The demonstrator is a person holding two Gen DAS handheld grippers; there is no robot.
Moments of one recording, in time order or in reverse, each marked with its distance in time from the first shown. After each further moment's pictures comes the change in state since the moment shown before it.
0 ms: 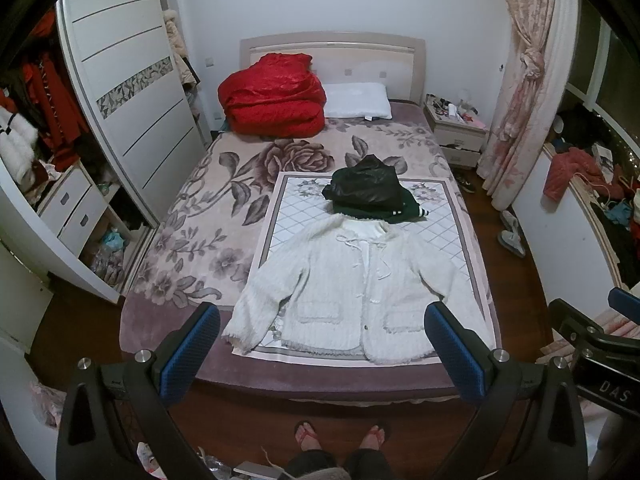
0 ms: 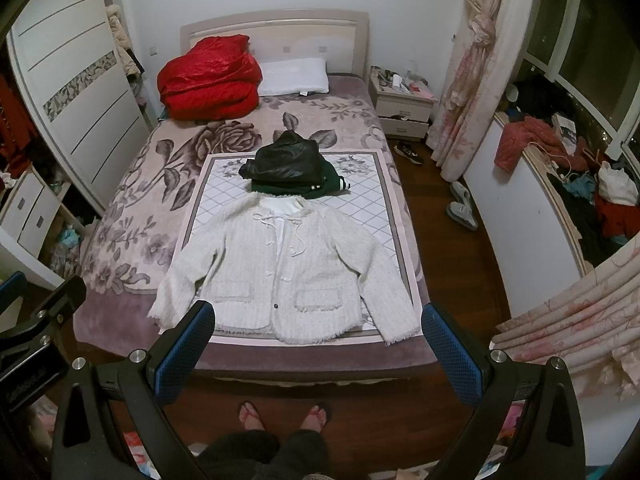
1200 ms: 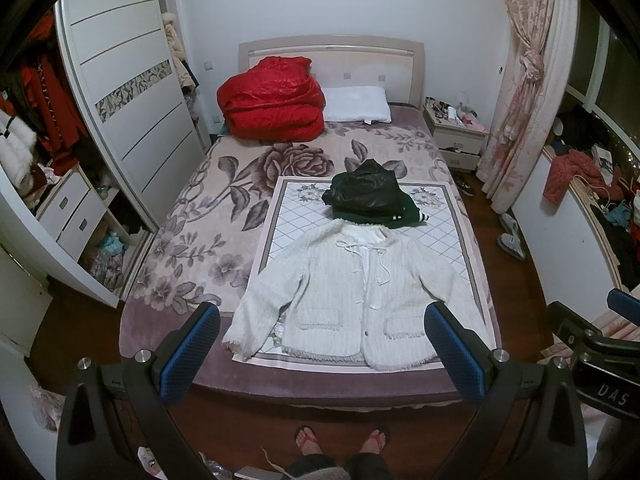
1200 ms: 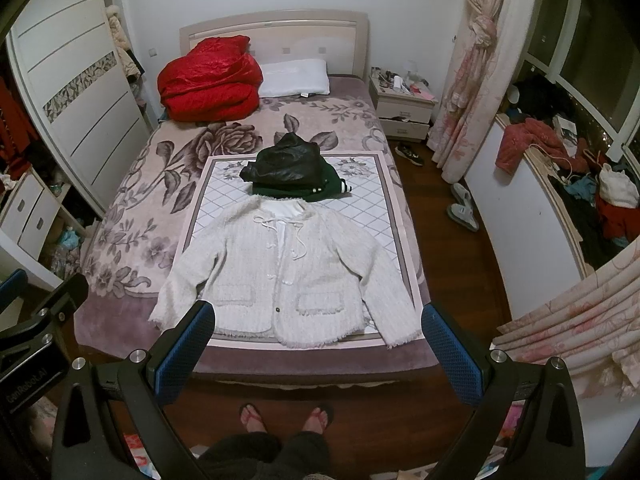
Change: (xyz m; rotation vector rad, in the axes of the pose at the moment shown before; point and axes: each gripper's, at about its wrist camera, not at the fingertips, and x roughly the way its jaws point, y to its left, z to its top) left arm 0.001 -0.002 0.000 0.000 -0.007 0.005; right arm 0.000 0.001 0.000 0.005 0.000 0.003
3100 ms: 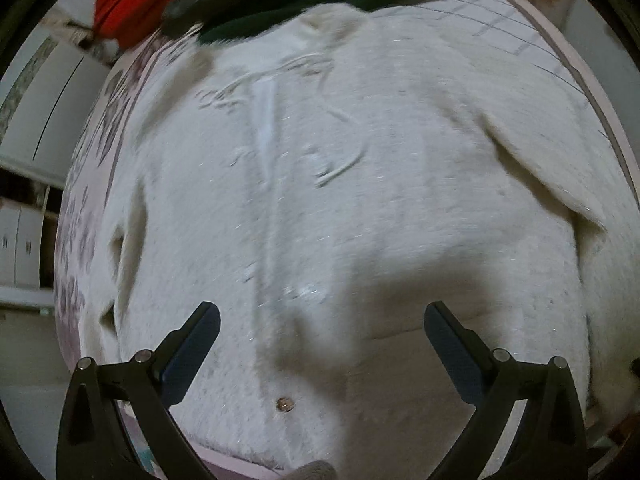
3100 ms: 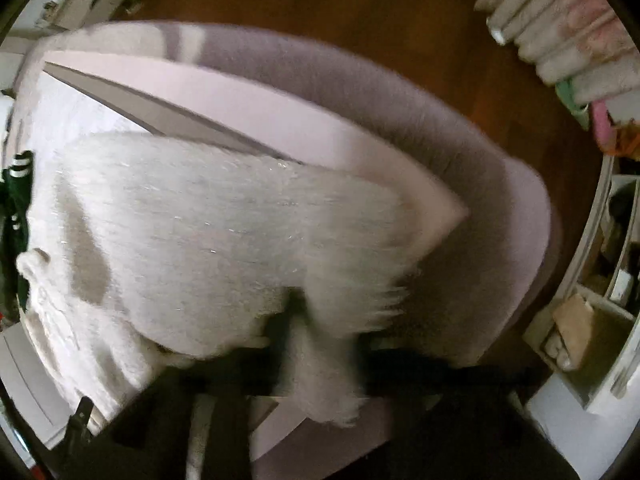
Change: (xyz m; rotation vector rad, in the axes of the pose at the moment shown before) left arm 0.589 -0.232 -0.132 0.291 0.448 0.146; right arm 0.695 -0.352 -0.253 1.053 0.575 -0.029
